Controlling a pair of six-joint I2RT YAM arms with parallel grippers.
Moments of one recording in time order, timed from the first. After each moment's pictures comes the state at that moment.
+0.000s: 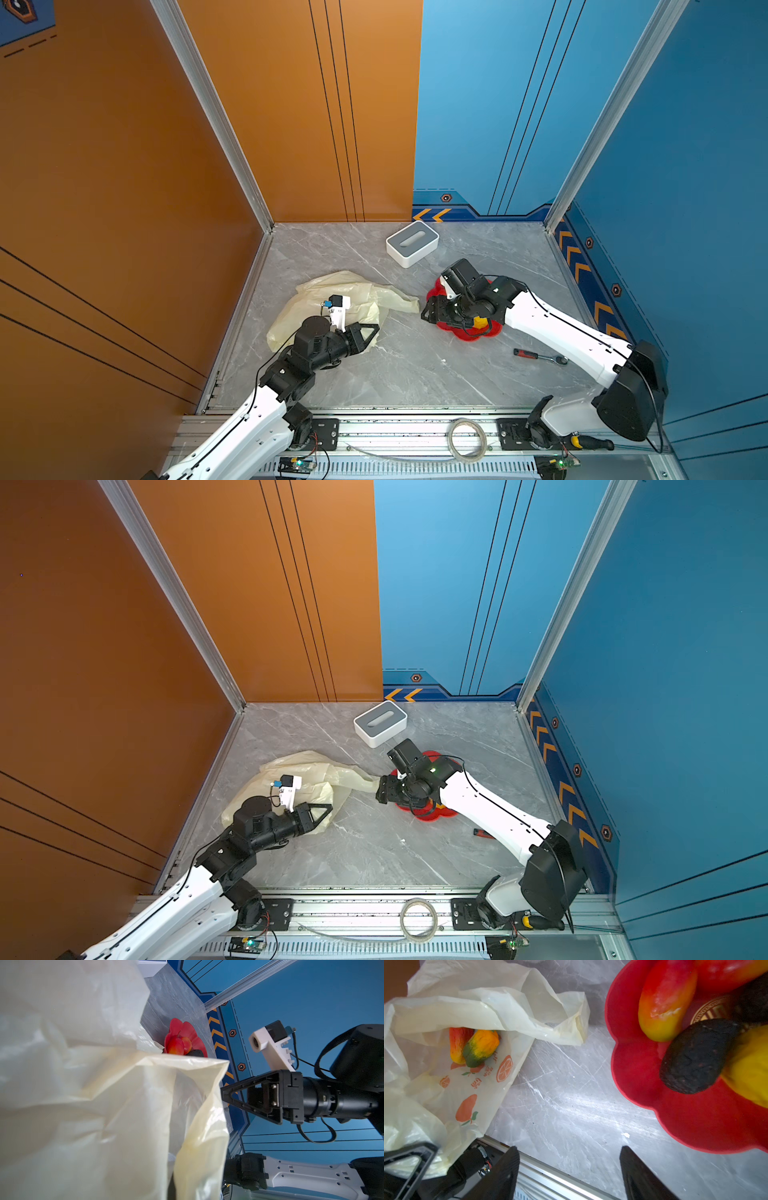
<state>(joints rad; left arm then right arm) -0.53 0.65 0.39 -0.10 0.35 -0.94 0.72 1.43 1.23 -0.88 -0.13 0.73</state>
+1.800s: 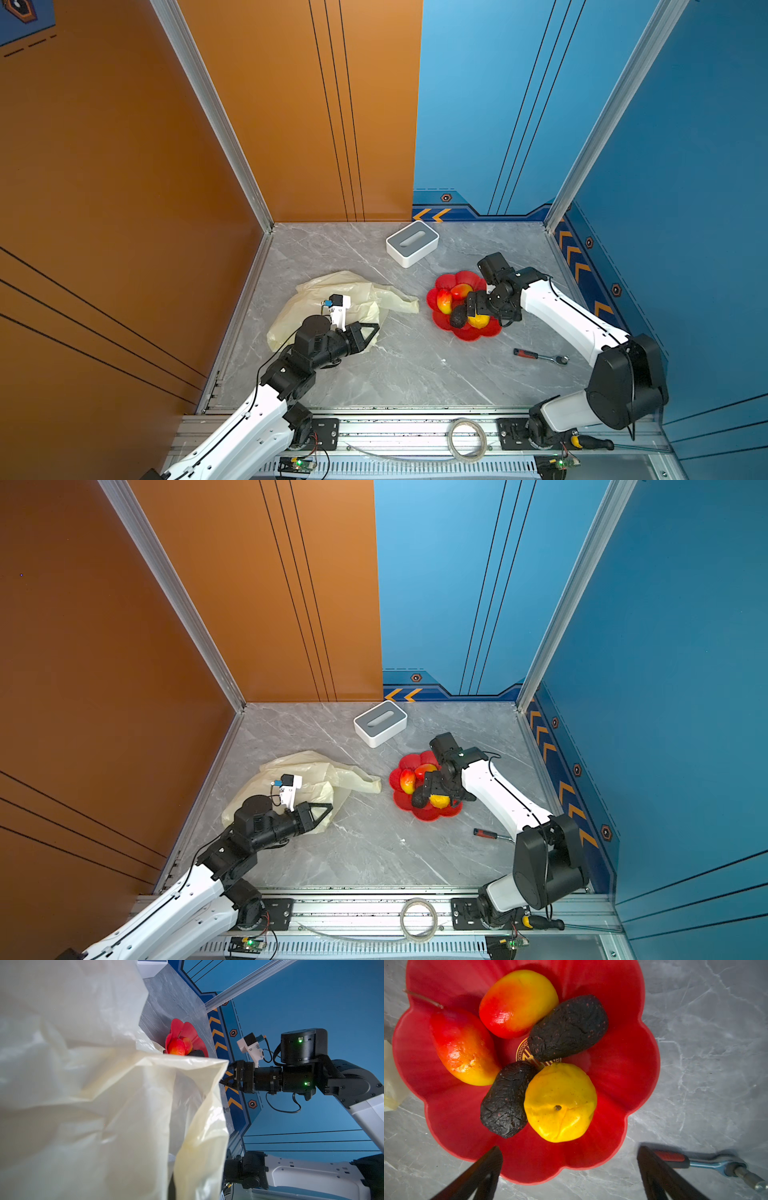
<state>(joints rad) -0.53 0.65 0.39 -0.09 0.35 -0.93 0.37 1.49 1.13 -0.95 0.09 0.47</state>
